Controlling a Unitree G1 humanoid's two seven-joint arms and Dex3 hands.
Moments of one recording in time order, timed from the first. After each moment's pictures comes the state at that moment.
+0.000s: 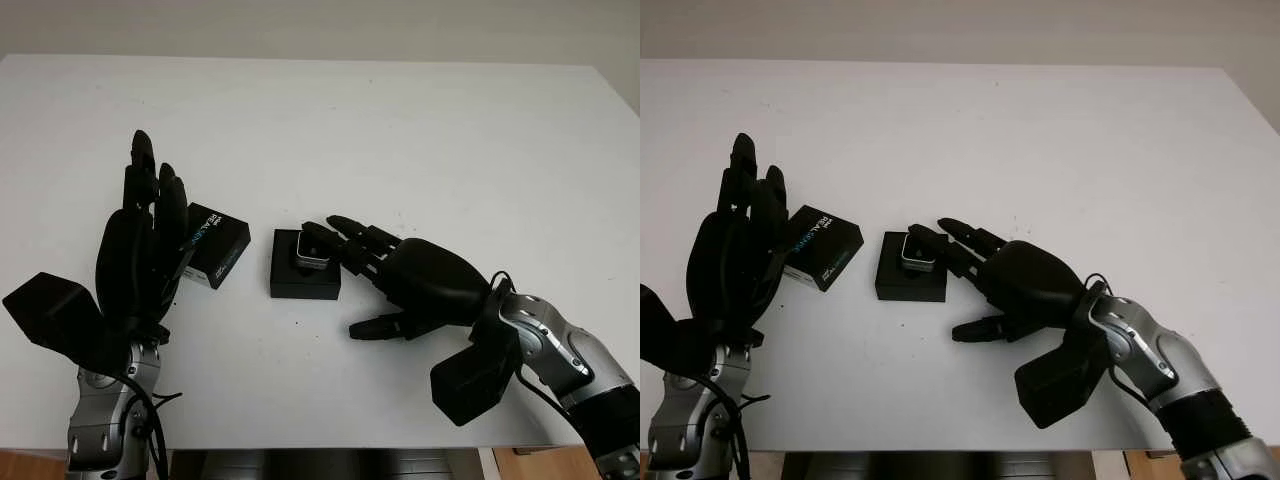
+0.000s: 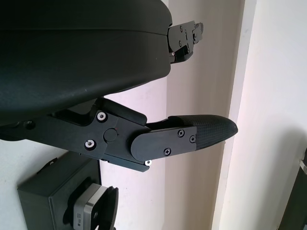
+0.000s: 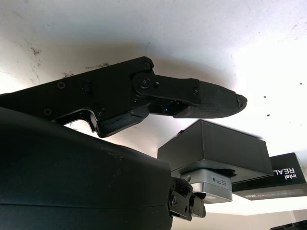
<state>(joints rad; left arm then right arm) -0.07 0.12 0.20 -0.27 -0.26 0.09 -0.11 -0.35 -0.63 0.30 0.21 -0.69 -0.61 0.23</state>
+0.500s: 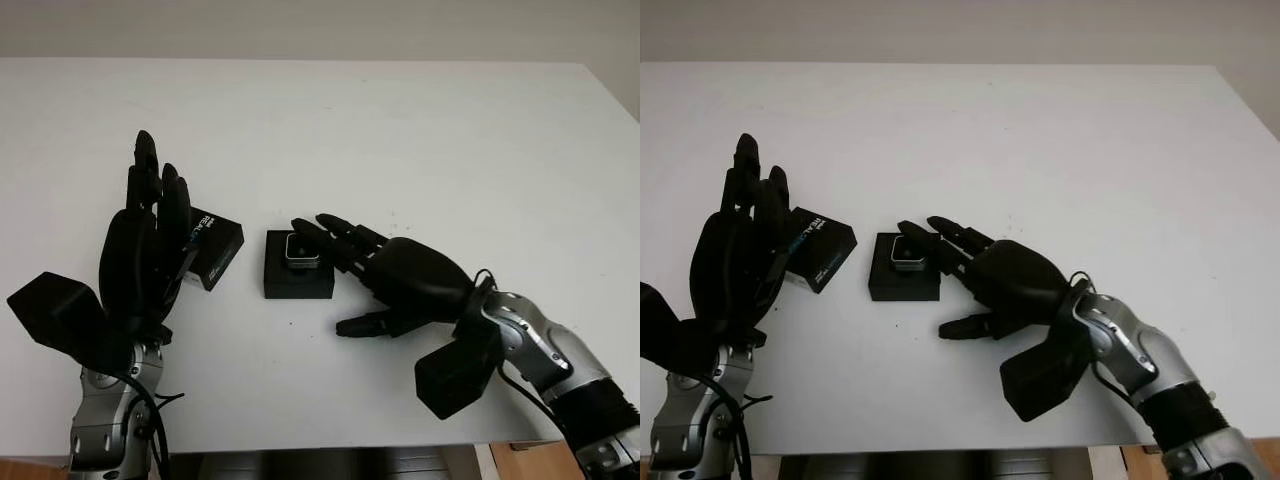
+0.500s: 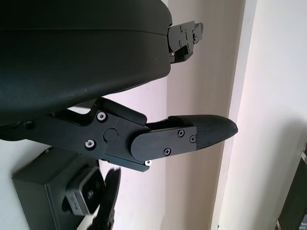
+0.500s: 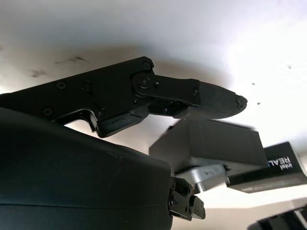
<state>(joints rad) -0.07 0.12 0.18 -0.27 -0.25 0.09 -0.10 -0.44 -0.52 0.37 0.31 -0.68 -0.61 0.20</state>
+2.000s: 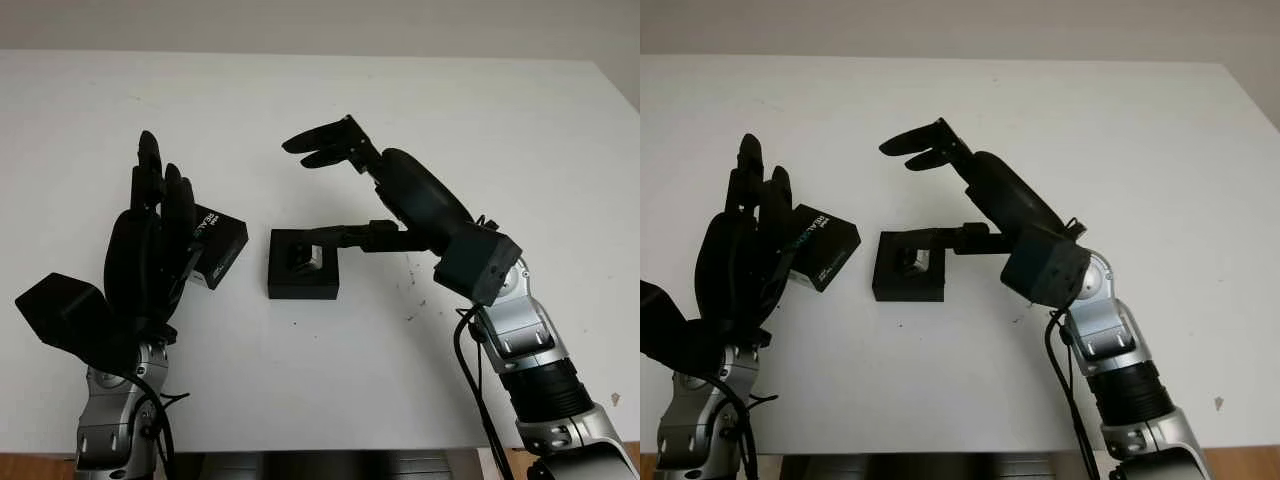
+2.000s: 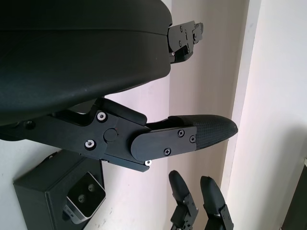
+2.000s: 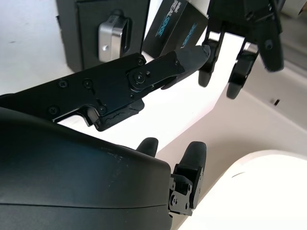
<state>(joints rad) -0.07 0.10 0.18 -0.27 -0.23 0.08 -0.10 -0.48 -0.33 0.14 0.04 -0.11 -0.17 0.35</state>
